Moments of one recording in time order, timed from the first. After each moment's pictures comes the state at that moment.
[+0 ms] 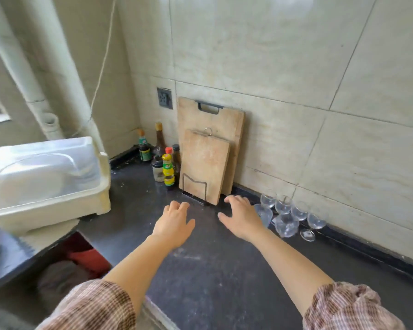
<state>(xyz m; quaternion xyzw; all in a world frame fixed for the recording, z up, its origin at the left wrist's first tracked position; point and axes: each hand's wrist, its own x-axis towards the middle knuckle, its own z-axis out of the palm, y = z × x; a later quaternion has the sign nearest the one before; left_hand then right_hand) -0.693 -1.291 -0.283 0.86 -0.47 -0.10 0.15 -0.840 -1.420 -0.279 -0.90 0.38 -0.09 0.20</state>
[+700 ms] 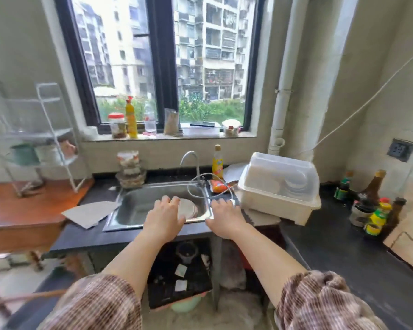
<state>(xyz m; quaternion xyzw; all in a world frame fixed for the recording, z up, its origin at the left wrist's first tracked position) -0.576 -0.712 -0.205 0.98 -0.08 0.09 0.13 -0.584 -0.883 -0.202 -1.00 -0.04 -0.03 0.08</state>
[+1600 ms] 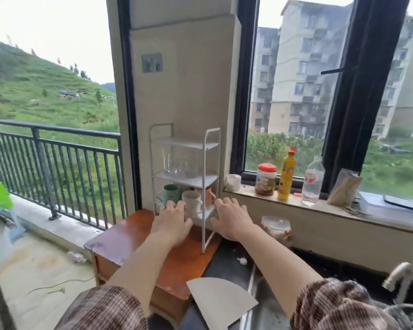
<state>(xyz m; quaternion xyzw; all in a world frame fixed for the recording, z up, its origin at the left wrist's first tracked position) -0.299 -0.258 -0.131 0.96 0.21 0.15 0.14 -0.221 -0.404 -0.112 -0.94 -0.33 -0.08 0.09</state>
